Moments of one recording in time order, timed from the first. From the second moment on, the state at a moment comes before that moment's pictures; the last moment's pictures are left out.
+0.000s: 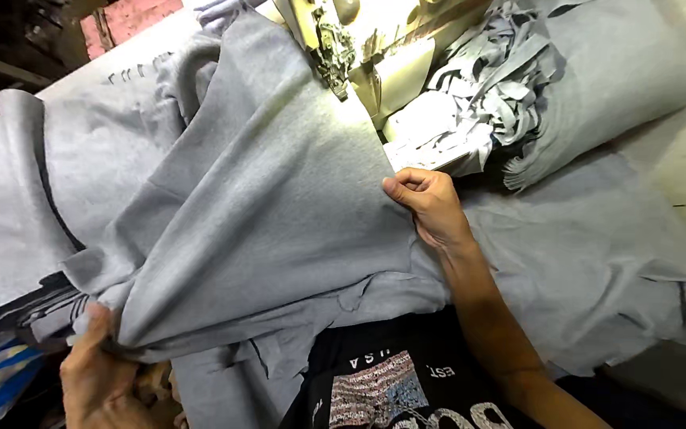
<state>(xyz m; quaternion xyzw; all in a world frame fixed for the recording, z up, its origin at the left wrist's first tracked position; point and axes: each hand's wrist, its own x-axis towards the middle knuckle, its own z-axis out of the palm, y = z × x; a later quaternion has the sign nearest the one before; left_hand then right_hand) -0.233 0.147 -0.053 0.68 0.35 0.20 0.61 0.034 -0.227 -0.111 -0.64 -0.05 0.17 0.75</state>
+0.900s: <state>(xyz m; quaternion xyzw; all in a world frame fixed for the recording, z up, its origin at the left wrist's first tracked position) -0.177 0.185 -0.068 0.68 0.39 0.36 0.50 0.032 -0.212 -0.115 -0.74 -0.09 0.03 0.67</state>
